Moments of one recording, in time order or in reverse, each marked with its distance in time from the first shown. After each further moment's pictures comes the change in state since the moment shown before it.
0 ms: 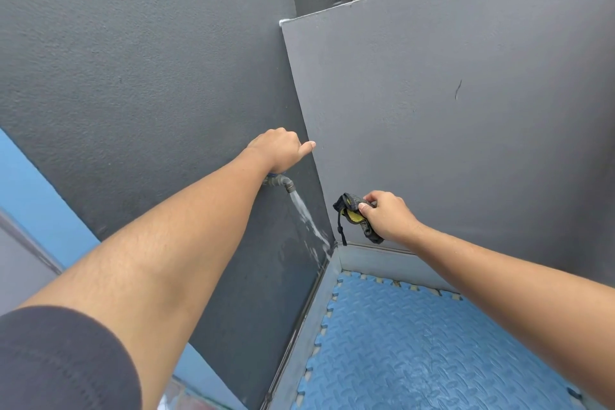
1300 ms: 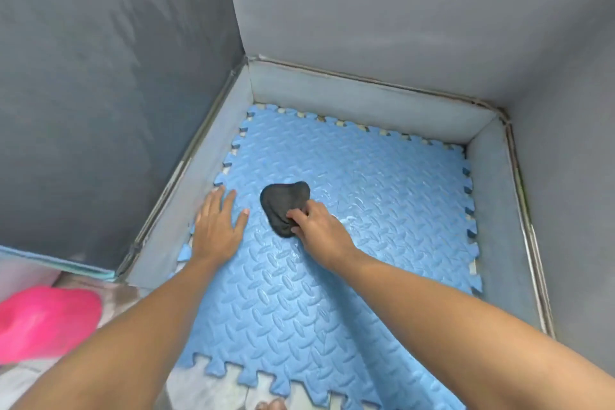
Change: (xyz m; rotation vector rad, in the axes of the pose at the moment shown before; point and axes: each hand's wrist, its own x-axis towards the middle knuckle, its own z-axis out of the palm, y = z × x) left_hand -0.257 0.109 0.538 -0.544 -0.181 -0.277; right_hand -0.159 0.303 0.246 -0.471 -0.313 -0.129
